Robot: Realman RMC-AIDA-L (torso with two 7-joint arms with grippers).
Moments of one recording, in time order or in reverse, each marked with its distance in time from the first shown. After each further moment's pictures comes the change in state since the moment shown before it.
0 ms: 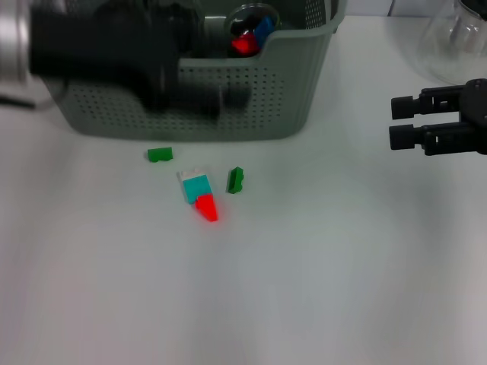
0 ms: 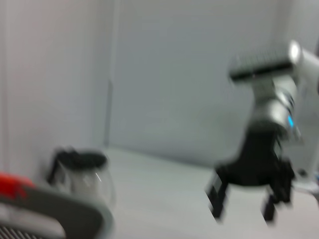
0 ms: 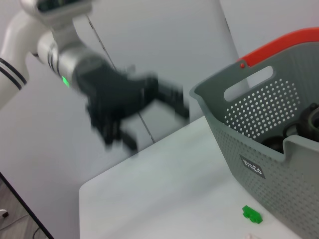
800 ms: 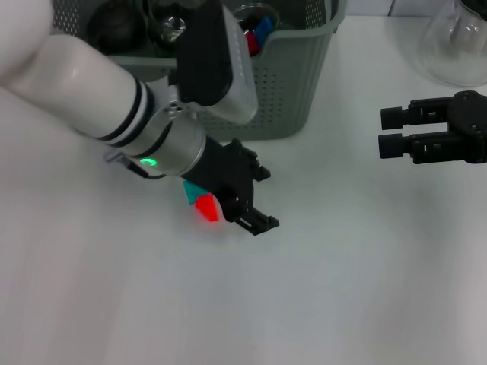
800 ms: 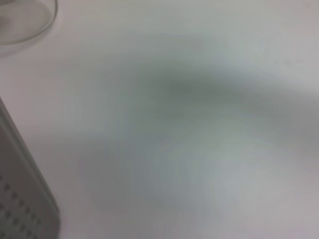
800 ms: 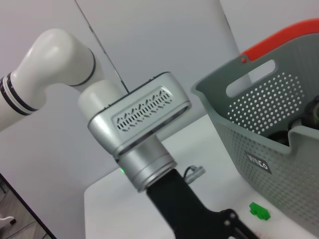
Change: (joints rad) left arm -0.104 -0.055 0.586 -0.219 0.455 -0.429 -0.024; right arm -0.005 0.016 -0.008 0.034 -0.004 0.017 0.000
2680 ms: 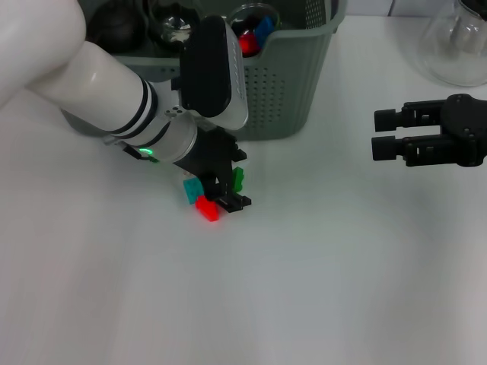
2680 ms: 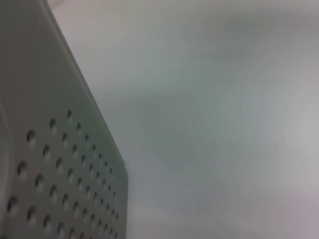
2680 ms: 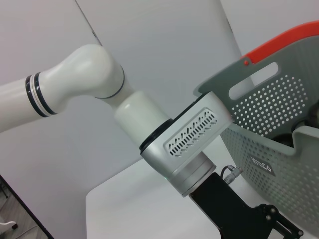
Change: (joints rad) left arm -0.135 0.024 -0.019 -0.315 0.055 -0.247 0.177; right arm -0.001 0.012 0.005 0.021 0.000 0.010 -0.026
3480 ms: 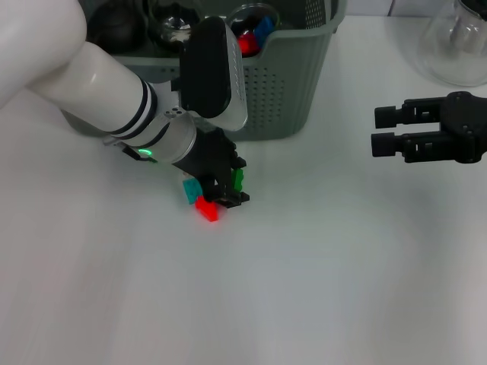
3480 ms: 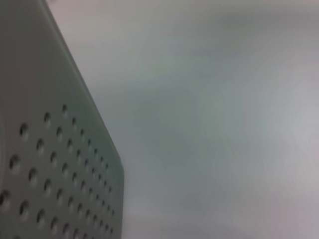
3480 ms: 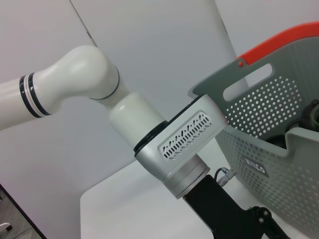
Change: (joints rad) left arm -0.006 0.002 0.001 -0.012 0.000 0.002 0.000; right arm 0.000 0.000 -0.001 0.000 0.000 0.015 -0.001
